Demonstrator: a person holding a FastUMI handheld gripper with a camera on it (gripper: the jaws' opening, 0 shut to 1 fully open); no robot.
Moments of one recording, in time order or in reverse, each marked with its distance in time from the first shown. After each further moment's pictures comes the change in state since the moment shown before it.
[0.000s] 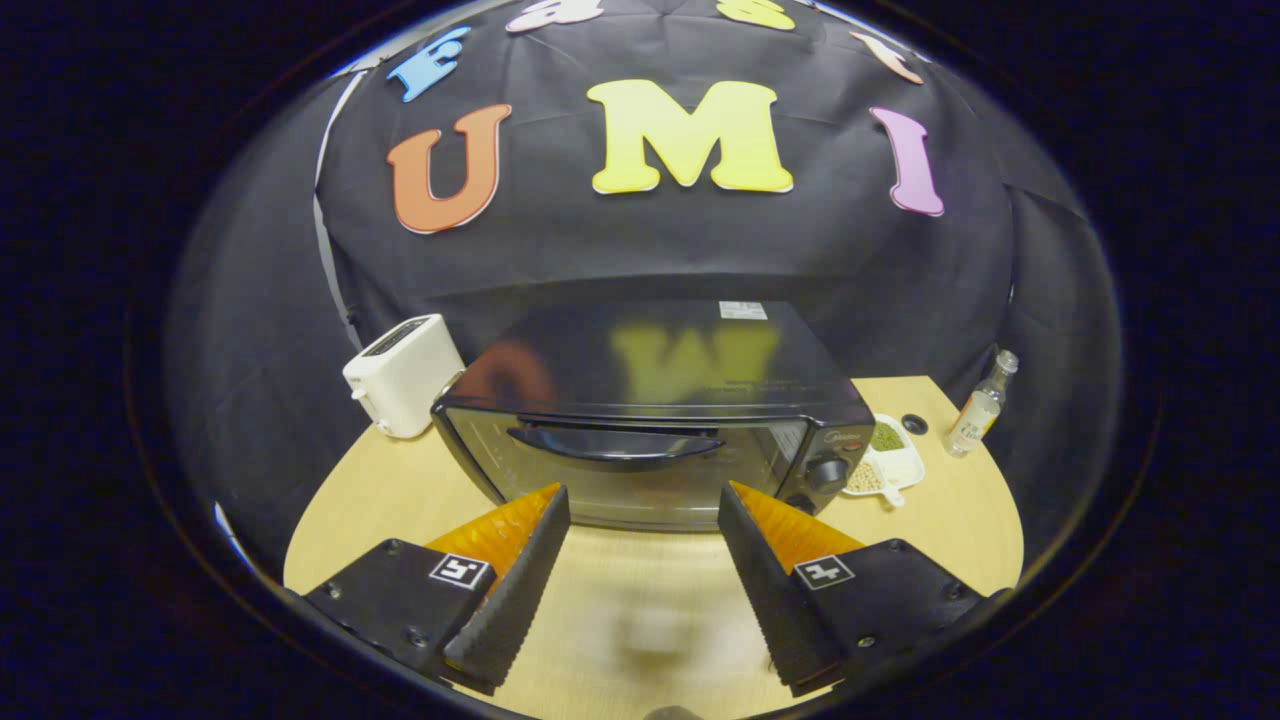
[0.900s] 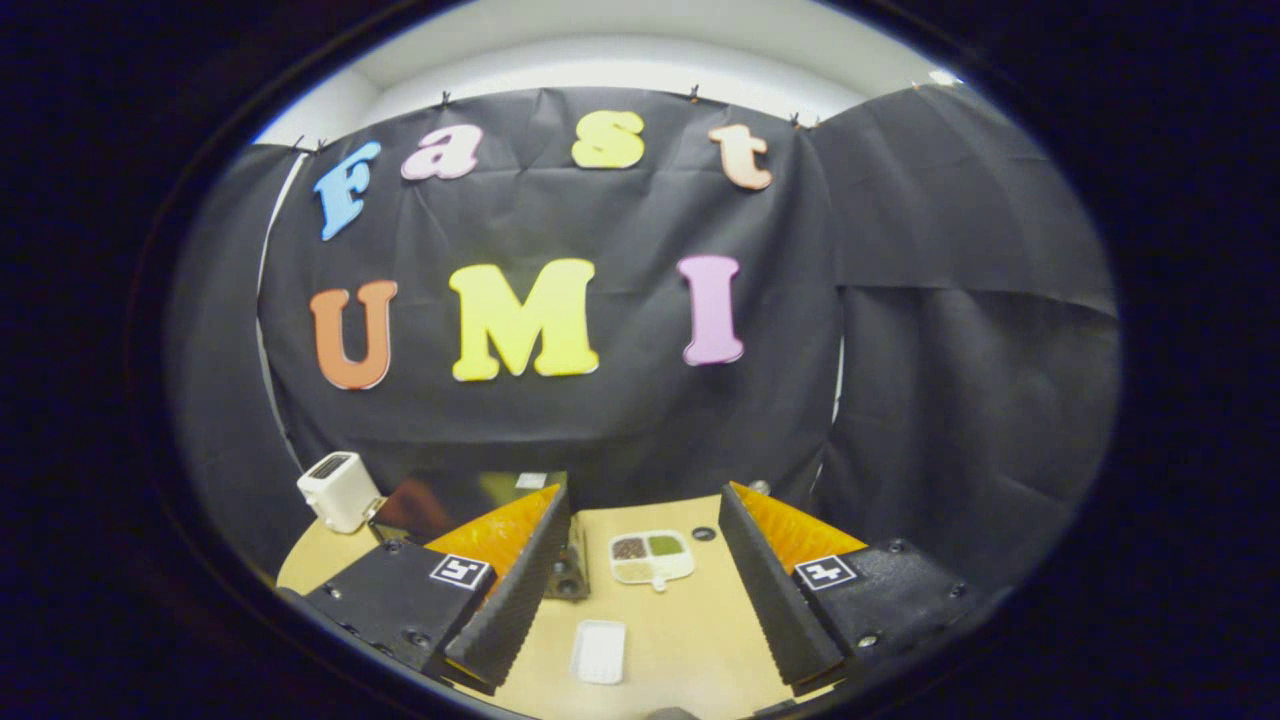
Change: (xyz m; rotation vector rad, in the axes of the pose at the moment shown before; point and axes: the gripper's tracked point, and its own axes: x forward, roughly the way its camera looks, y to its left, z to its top) arm -0.276 -0.214 0.146 0.069 -0.447 -0.271
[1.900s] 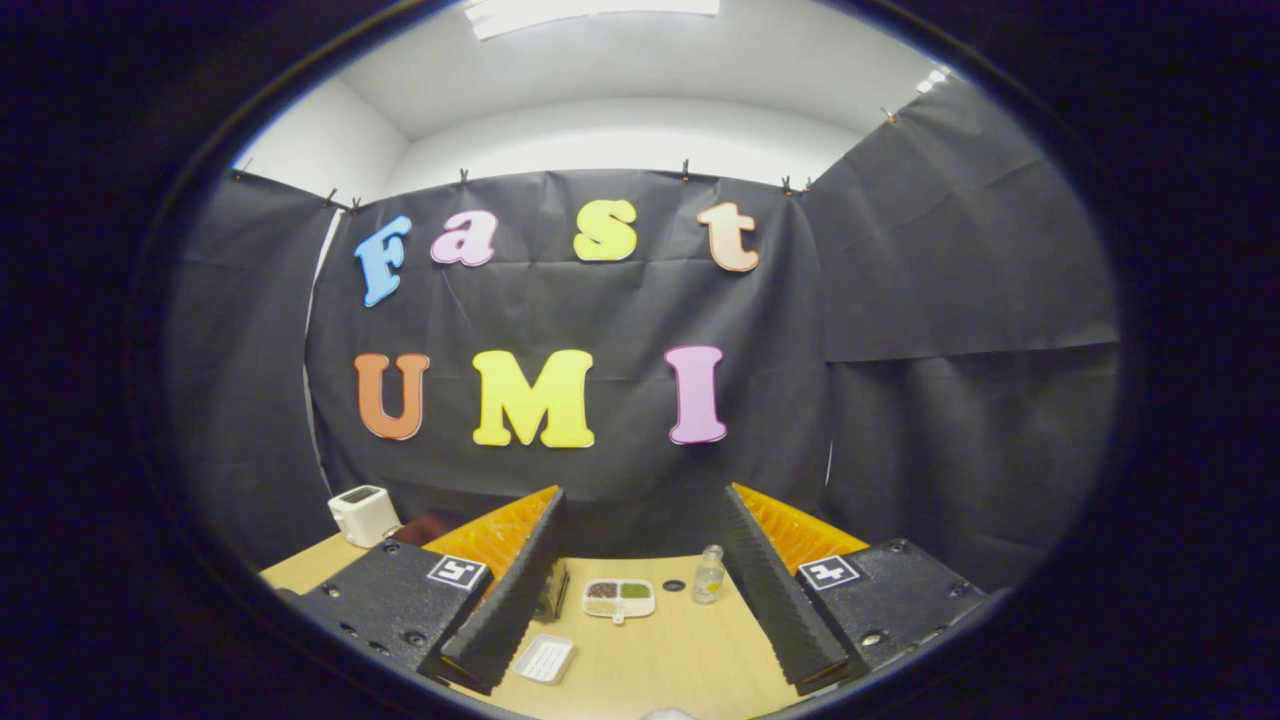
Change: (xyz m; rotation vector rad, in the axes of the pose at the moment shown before) arm -0.076 -0.088 0.046 -0.017 -0.152 0.150
